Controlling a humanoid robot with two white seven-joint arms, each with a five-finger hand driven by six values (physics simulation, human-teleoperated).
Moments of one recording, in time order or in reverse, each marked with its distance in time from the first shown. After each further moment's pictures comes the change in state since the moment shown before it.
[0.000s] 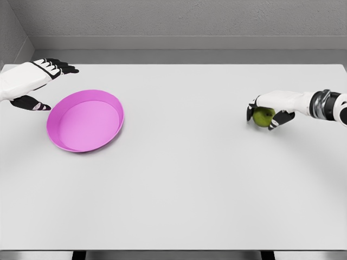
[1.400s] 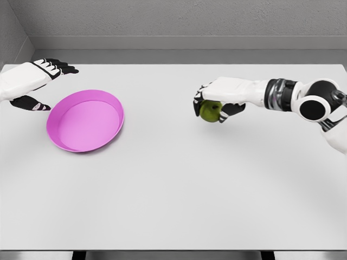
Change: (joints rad) left arm 0.000 0.001 -0.001 0.001 -0.001 0.000 0.000; right arm -0.063 0.148 0.001 -0.218 -0.001 -0.003 0.000
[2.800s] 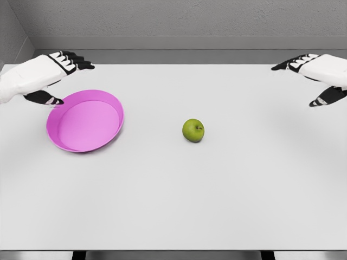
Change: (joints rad) left arm -0.063 -0.046 -0.036 -0.105 -0.033 0.000 -0.032; right arm 0.302 -0.304 -0.495 -0.037 0.002 -0.100 0.000
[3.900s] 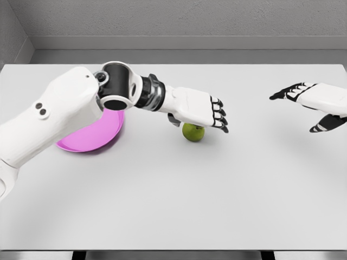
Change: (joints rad) left arm -0.499 -0.538 -0.622 0.051 -0.197 -0.001 -0.329; right arm 0.169 -0.044 -0.043 -0.044 -0.003 -0.036 0.000
